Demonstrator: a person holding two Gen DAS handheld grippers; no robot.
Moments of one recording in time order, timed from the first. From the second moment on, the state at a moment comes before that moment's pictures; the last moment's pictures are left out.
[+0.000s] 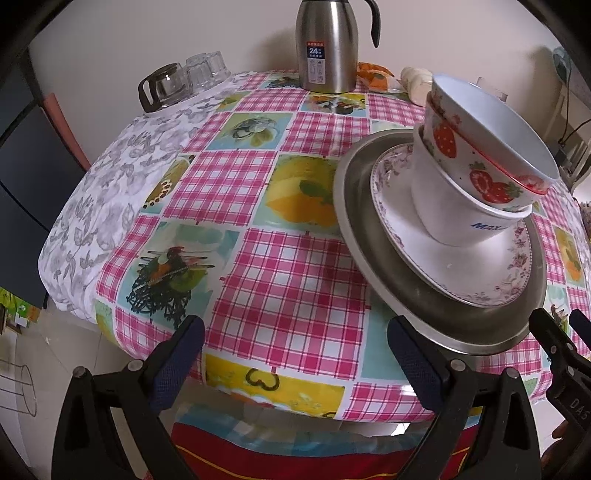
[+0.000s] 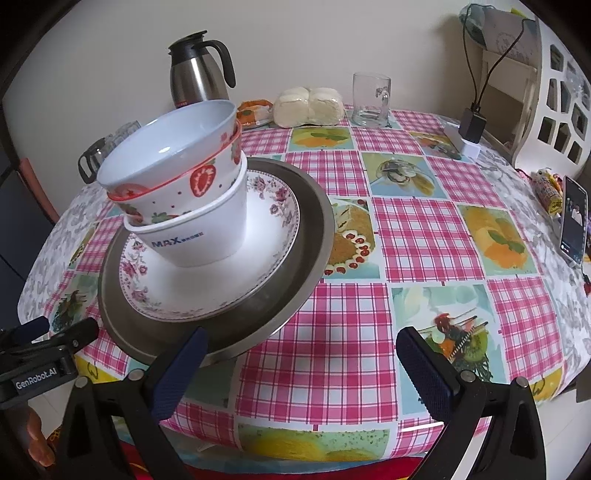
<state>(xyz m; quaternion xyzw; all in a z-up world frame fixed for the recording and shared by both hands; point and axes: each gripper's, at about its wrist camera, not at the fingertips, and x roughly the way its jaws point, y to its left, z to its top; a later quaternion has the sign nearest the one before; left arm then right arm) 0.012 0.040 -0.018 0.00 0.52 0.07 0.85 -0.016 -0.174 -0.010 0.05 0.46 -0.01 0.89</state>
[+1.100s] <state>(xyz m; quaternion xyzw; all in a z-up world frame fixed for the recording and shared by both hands) 0.014 0.041 -0.028 -0.02 0.55 0.05 0.84 -0.013 -0.175 -0.012 0.04 0.47 -0.01 0.88</state>
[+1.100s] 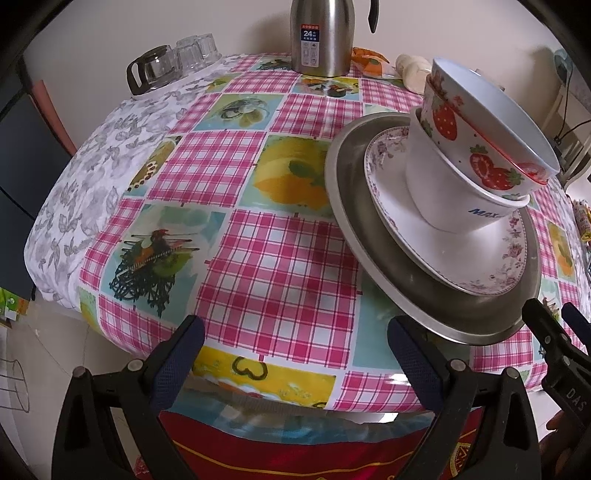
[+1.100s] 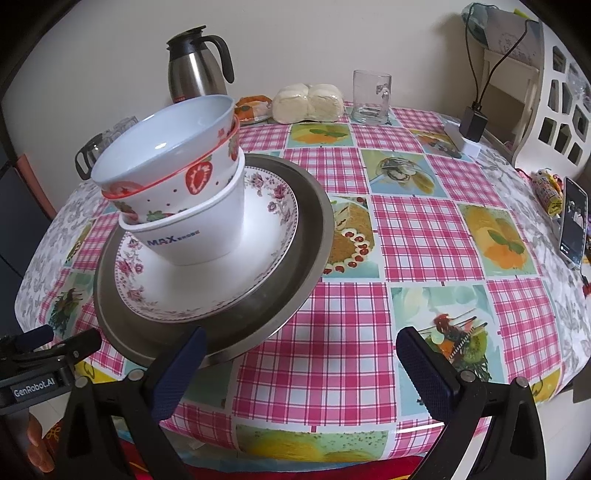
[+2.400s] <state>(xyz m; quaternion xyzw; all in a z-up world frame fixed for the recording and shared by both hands) 0.018 0.042 -0.033 -0.04 0.56 0.04 0.83 -0.009 -0.177 -0.014 0.03 0.47 -0.01 0.88</state>
